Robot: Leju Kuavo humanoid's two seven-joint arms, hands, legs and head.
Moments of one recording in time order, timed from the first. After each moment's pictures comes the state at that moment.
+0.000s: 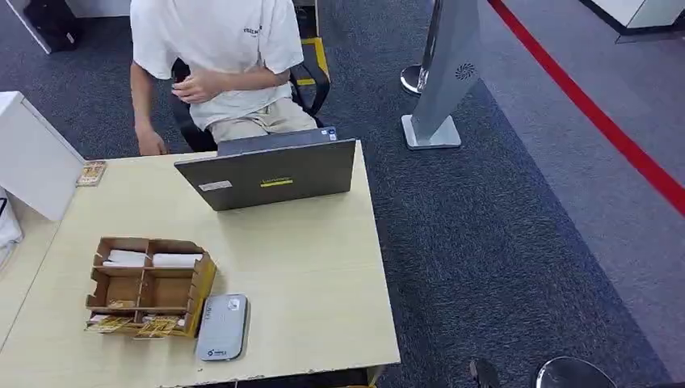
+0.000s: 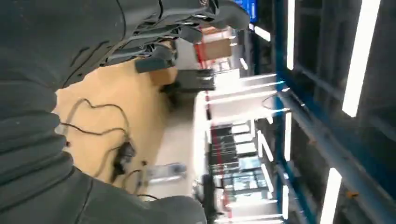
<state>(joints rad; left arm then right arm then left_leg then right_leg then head) -0.06 -0.28 0.64 -1.79 -0.06 0.61 -0.70 -0.11 0.00 -0.33 -0.21 0.18 -0.16 -0.23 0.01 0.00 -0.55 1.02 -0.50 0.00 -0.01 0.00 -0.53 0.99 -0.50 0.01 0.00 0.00</state>
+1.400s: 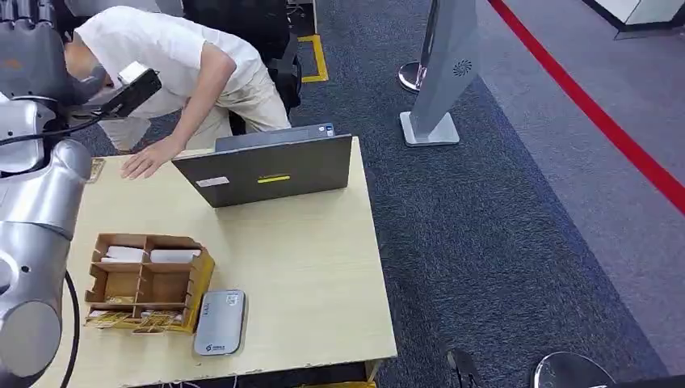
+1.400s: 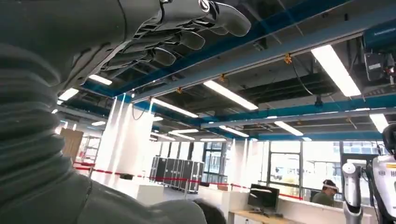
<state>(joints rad) -1.15 0.03 0.05 -0.49 -1.47 0.63 -0.10 -0.15 0.03 -0.31 -0.21 0.31 -0.13 -0.13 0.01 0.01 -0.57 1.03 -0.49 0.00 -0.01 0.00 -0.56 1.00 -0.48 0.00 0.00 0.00</state>
